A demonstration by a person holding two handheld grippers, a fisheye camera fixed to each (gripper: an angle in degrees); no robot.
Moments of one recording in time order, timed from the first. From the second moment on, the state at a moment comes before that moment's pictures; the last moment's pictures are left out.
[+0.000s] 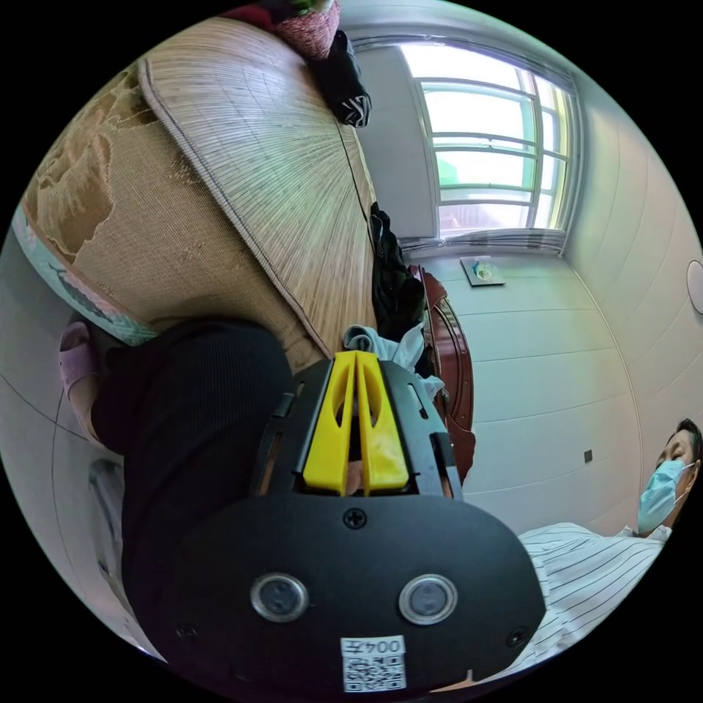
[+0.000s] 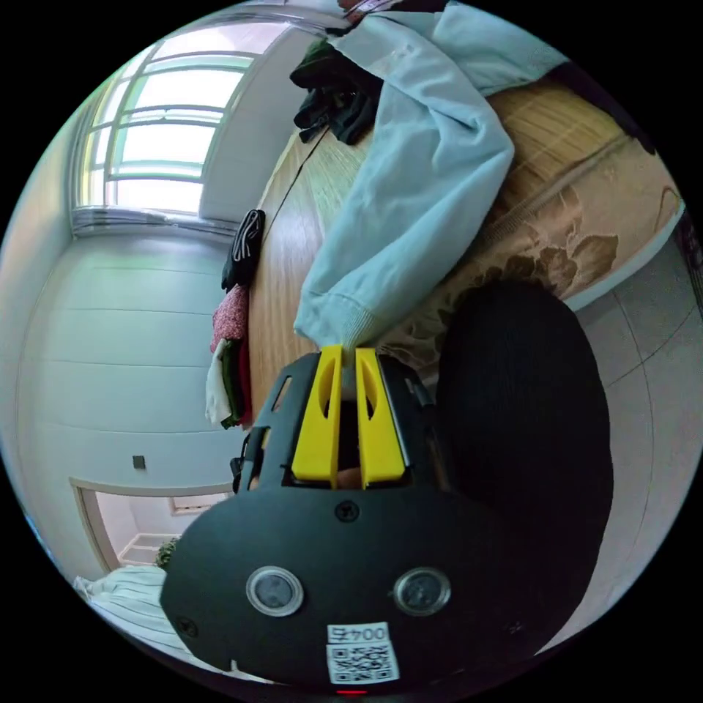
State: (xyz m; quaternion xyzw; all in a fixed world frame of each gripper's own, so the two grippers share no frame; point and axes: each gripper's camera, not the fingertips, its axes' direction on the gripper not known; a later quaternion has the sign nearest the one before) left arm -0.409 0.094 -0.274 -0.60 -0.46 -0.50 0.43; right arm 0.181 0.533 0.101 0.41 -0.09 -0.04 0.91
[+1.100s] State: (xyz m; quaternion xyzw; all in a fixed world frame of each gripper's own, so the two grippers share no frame) left arm -0.239 0.342 -0.248 -0.85 -0.20 -0.29 0.40; right arm 0.278 0.659 -0.038 0.47 -0.27 -0.11 0.84
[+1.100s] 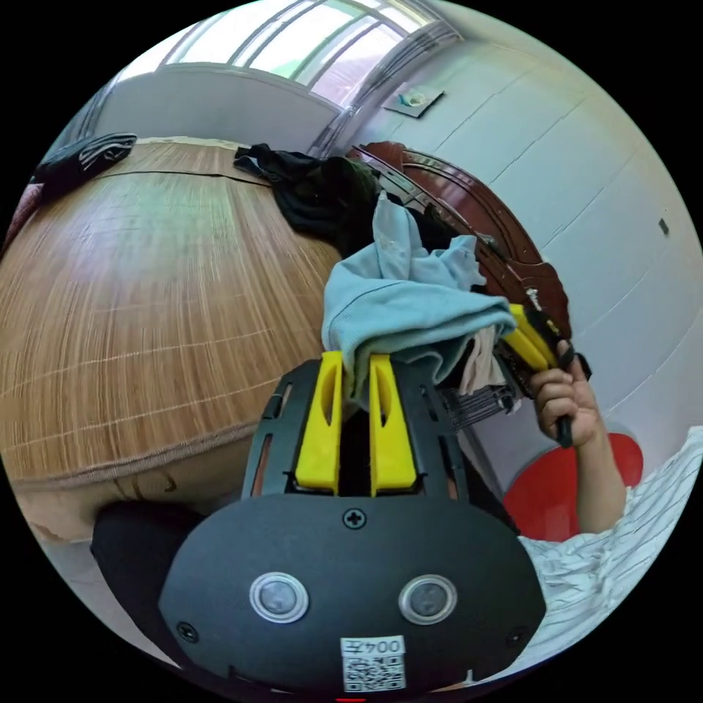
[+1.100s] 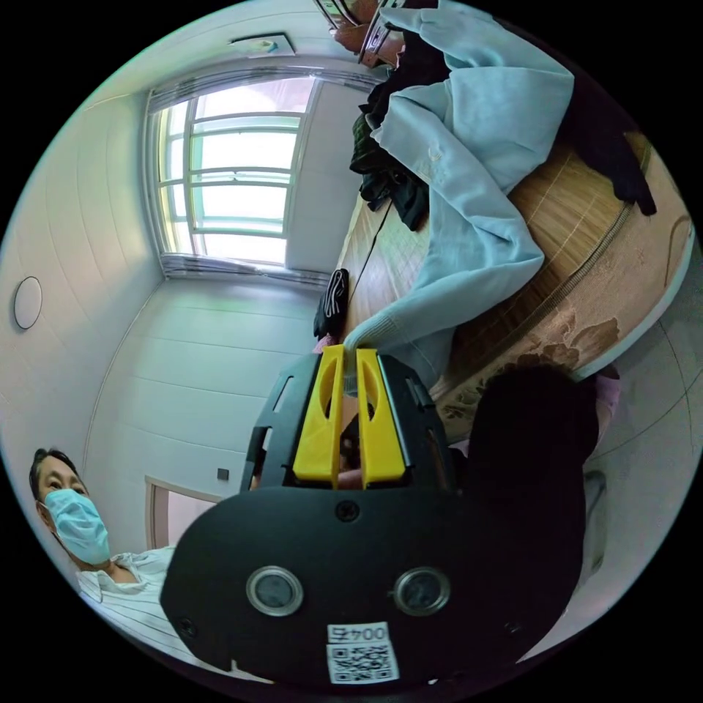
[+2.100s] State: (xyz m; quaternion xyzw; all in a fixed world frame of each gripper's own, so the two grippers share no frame) left arm -0.371 0.338 -0.232 -0.79 -0.31 -0.38 0.37; right arm 0.292 0.673 0.008 0.50 -0.14 -0.15 0.84
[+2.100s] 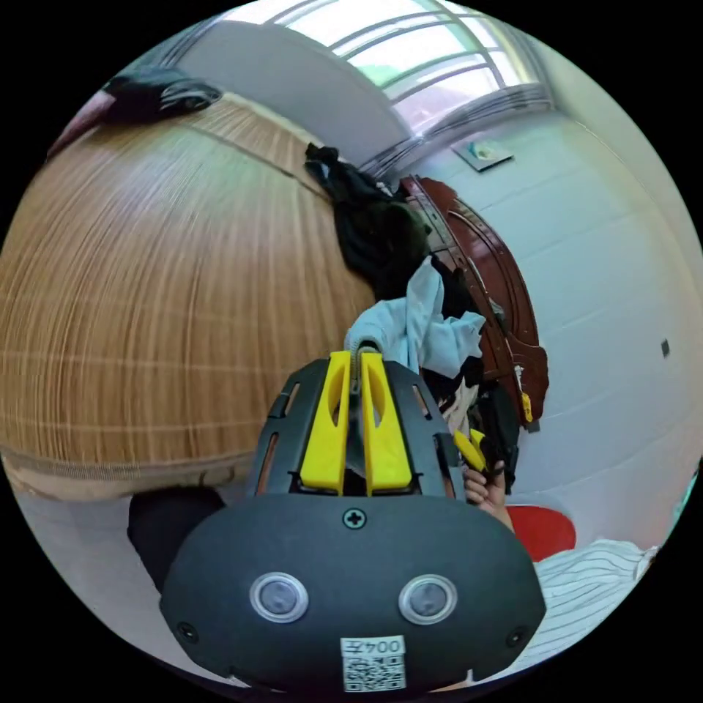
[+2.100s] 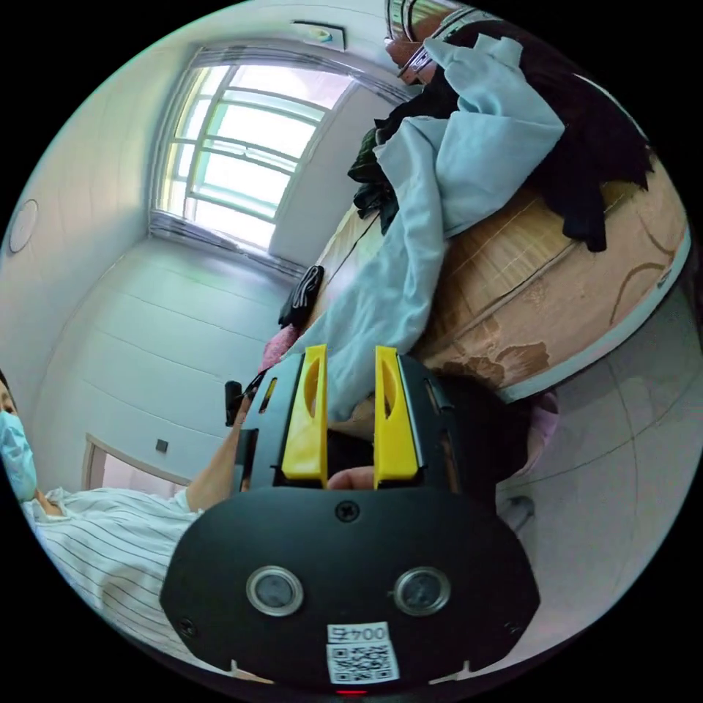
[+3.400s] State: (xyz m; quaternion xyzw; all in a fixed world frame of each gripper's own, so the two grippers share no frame) left arm -0.307 0.353 -0.253 -0.90 -0.24 -0.17 0.33; right arm -0.026 0.585 0.161 0.40 0.28 -0.24 0.84
